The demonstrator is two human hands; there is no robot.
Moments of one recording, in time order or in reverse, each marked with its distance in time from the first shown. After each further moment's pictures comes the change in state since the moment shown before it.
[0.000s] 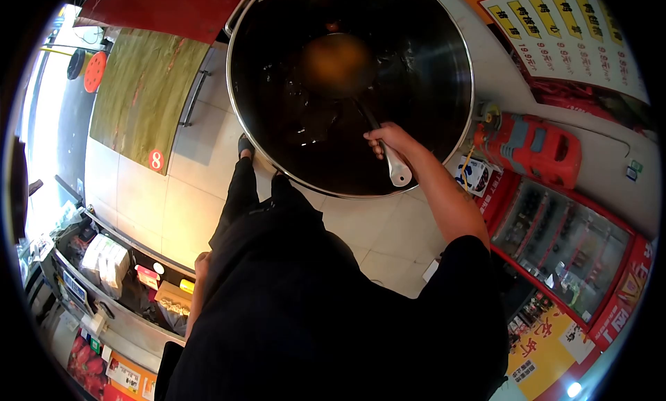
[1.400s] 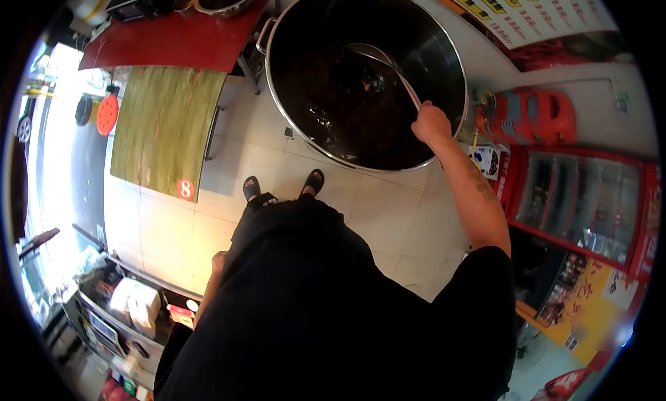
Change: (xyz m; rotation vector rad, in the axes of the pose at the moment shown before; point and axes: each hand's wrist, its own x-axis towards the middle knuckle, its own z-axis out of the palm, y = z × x) left_hand 0.132 0.004 -0.092 0.302 -0.143 0.342; right_hand -0.091 -0.015 0.057 -1.246 1.039 -0.168
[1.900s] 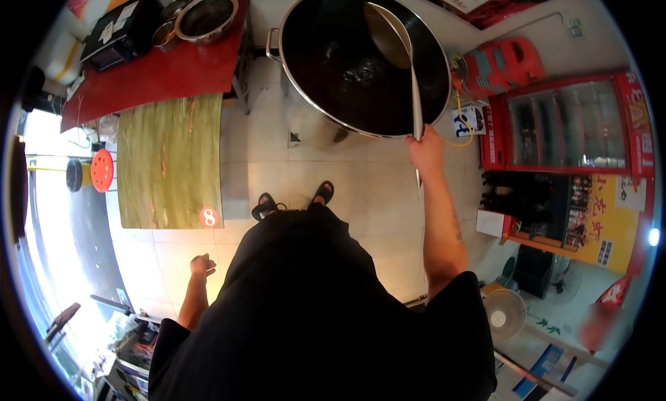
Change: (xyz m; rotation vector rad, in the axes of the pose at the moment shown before) left_hand 0.134 0.015 -0.250 -0.129 -0.019 -0.226; right_hand -0.212 -0.125 0.012 0.401 0.573 0.224
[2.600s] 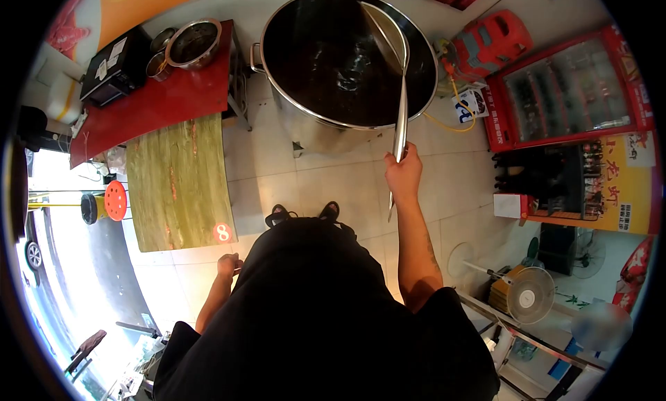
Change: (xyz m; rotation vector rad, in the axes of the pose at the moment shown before) left_hand -0.007 0.031 0.061 0.055 -0.200 0.072; right_hand -0.097 -0.060 0.003 0.657 -0.014 0.609
